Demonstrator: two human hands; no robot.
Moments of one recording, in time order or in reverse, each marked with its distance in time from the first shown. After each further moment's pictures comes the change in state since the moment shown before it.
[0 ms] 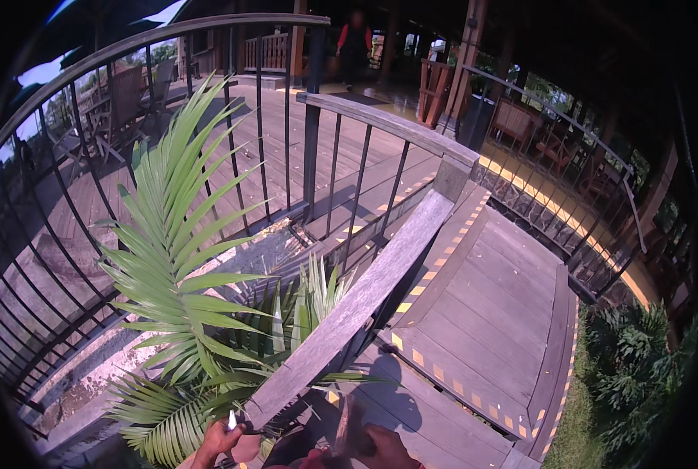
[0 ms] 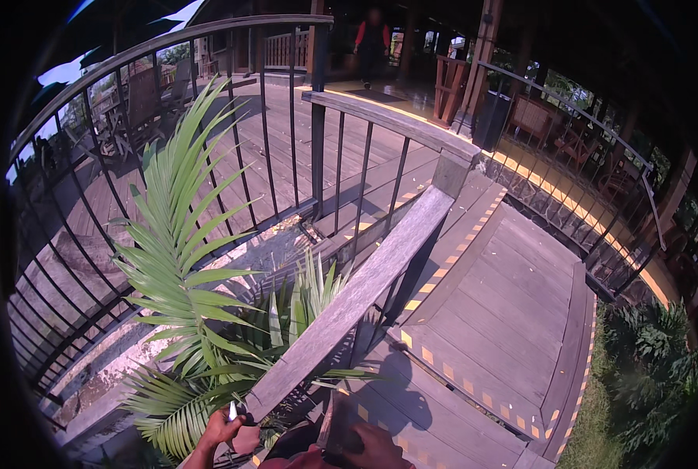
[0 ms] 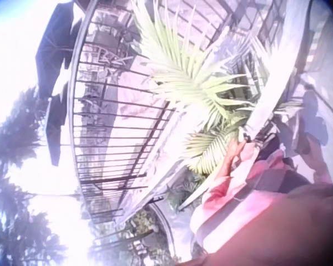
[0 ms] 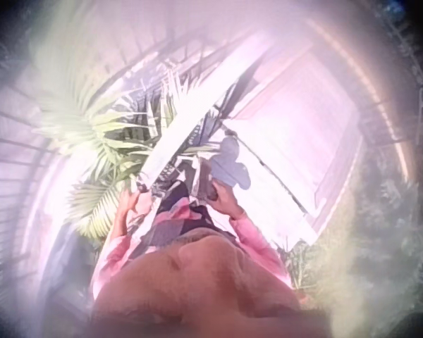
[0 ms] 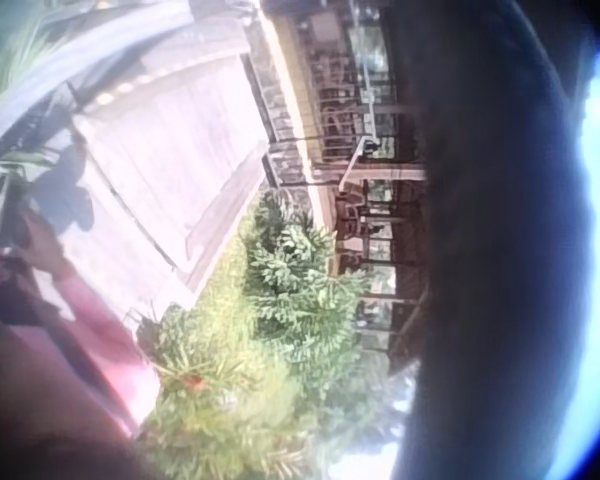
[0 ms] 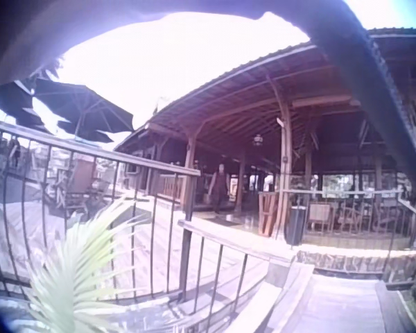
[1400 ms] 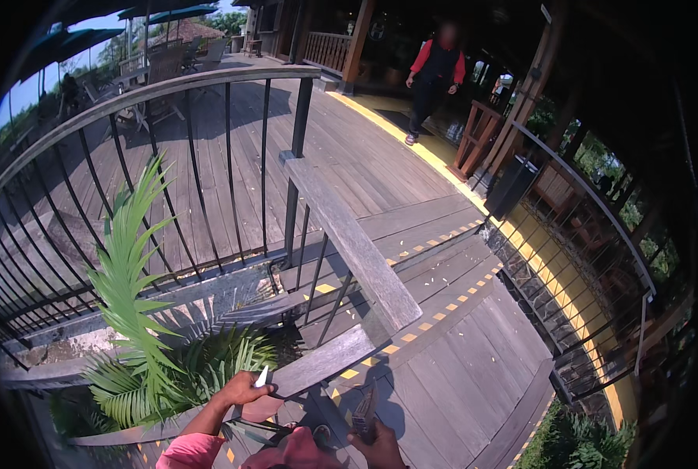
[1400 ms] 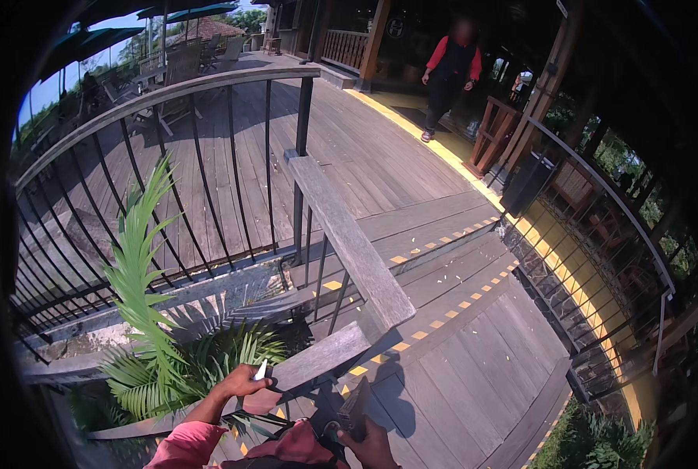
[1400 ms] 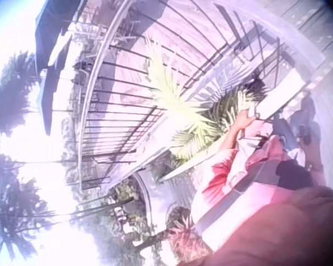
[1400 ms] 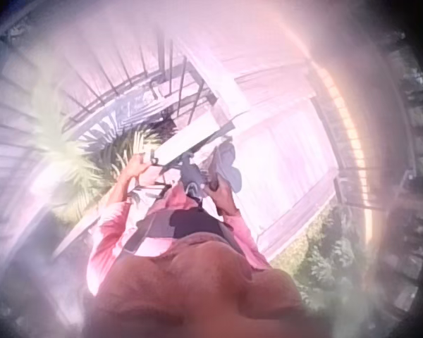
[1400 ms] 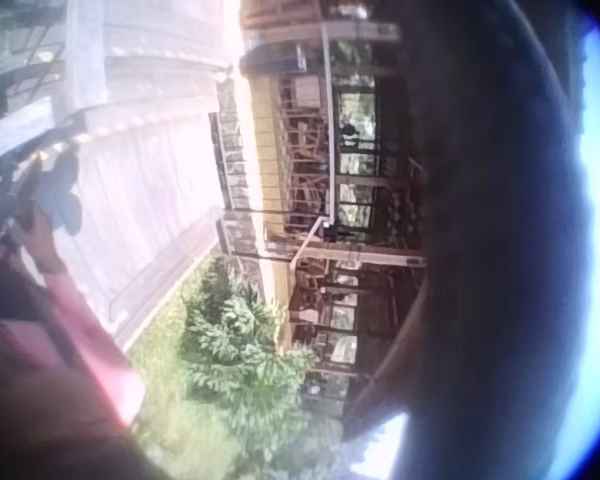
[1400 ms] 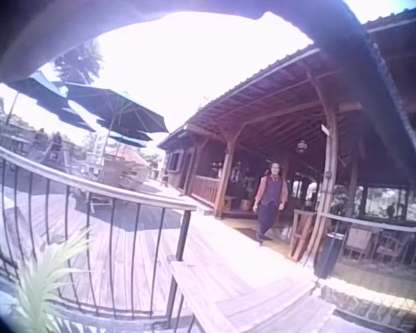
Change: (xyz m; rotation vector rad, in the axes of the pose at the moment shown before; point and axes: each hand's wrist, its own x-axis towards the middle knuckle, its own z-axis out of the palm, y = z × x) left_hand 0.180 0.440 0.065 0.109 -0.122 0.208; right_hand 0.253 0.132 -0.326 0.169 0.010 0.154
